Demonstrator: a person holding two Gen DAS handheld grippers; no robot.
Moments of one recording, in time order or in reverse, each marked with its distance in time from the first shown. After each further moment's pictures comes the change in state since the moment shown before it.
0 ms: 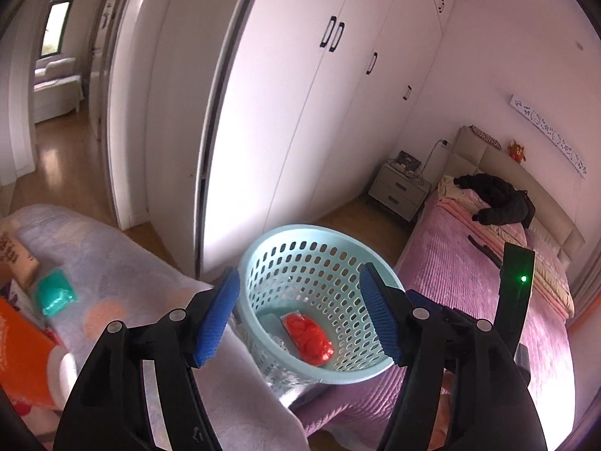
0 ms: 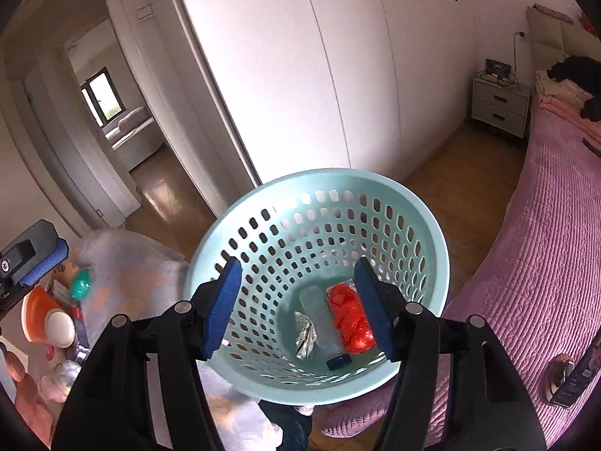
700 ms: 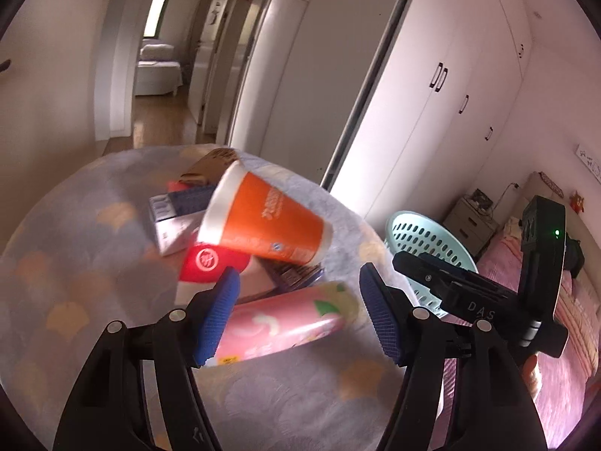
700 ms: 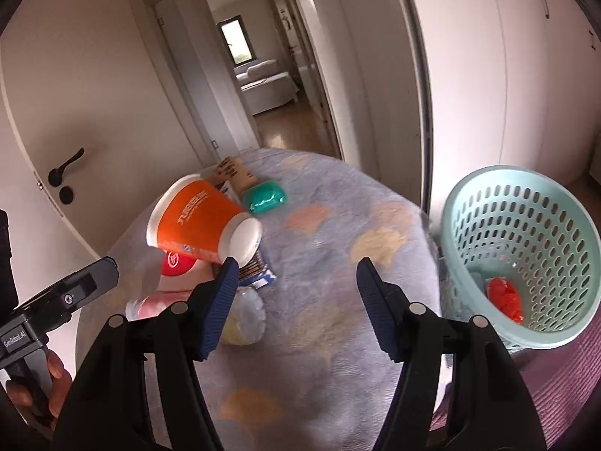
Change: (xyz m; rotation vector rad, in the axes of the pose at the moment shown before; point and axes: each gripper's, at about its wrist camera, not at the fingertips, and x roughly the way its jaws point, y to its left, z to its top) left arm -0.176 0.114 -0.093 -0.203 -0.060 0.300; right arm -0.013 0.189 -0.076 -0.324 0.129 0.410
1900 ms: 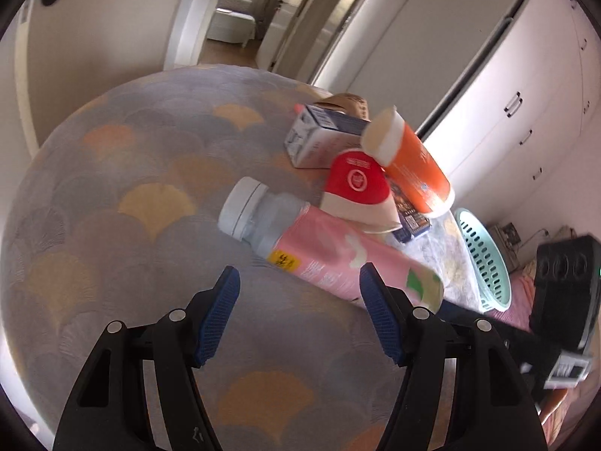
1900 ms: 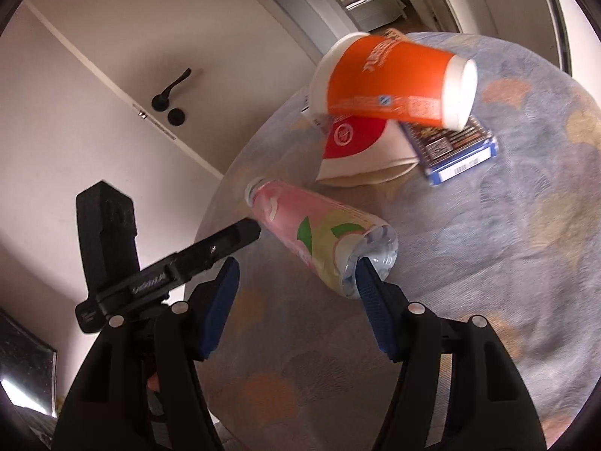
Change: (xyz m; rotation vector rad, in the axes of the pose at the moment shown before) left arm -0.017 0.107 -0.060 -0.296 0.090 0.103; right arm 0.039 0.086 -0.063 -0.023 0.328 0.530
